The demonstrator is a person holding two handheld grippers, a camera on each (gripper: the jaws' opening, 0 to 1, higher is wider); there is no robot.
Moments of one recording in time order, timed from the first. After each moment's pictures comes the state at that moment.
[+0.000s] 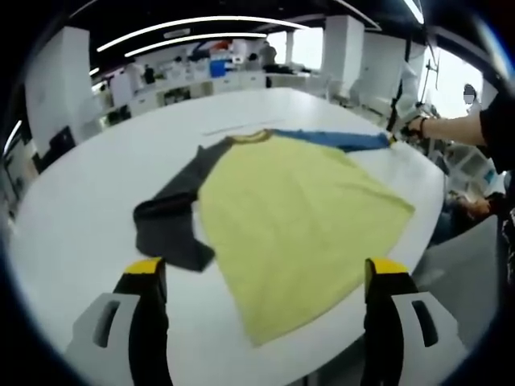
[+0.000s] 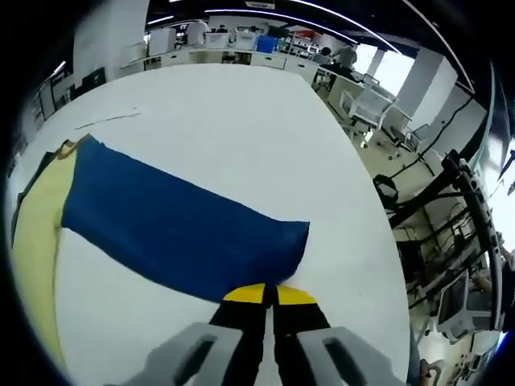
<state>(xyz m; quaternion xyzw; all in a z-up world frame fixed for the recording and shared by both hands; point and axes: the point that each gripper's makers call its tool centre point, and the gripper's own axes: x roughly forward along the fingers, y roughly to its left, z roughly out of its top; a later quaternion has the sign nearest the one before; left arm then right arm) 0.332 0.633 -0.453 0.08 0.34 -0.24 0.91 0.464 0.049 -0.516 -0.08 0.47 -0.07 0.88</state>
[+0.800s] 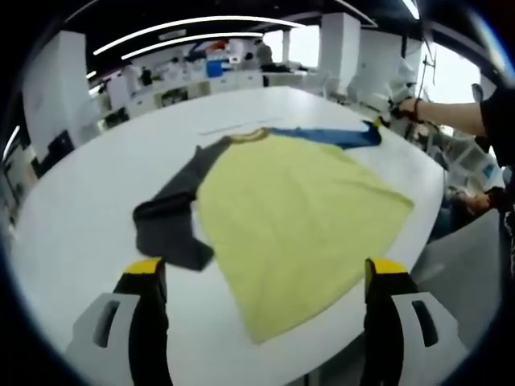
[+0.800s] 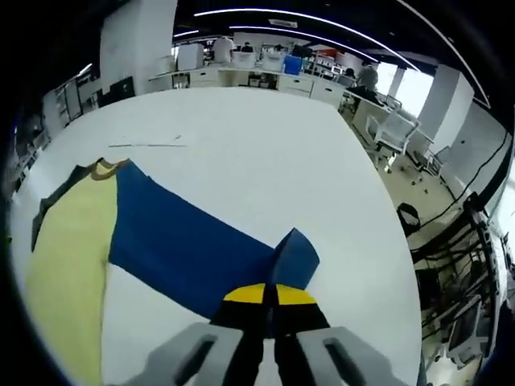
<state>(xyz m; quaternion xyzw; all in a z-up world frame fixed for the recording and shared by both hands) 0.328 0.632 -0.452 0.09 0.34 -0.24 0.91 0.504 0.124 -0.480 -0.08 0.43 0.01 0.90</state>
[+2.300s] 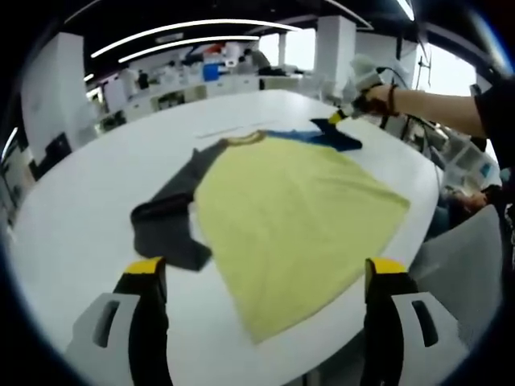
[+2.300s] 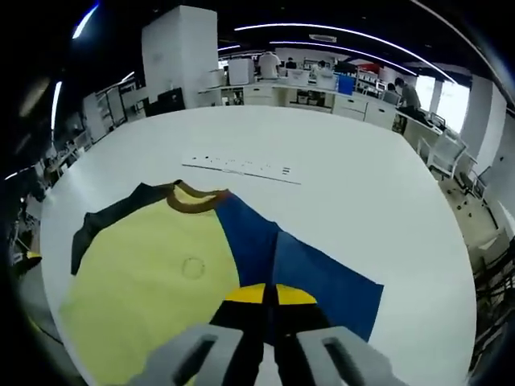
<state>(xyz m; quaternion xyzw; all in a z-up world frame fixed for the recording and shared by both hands) 0.325 0.631 -0.452 0.08 0.33 -0.25 0.91 0.545 0.304 -0.468 -0.05 0.39 0.14 0.91</state>
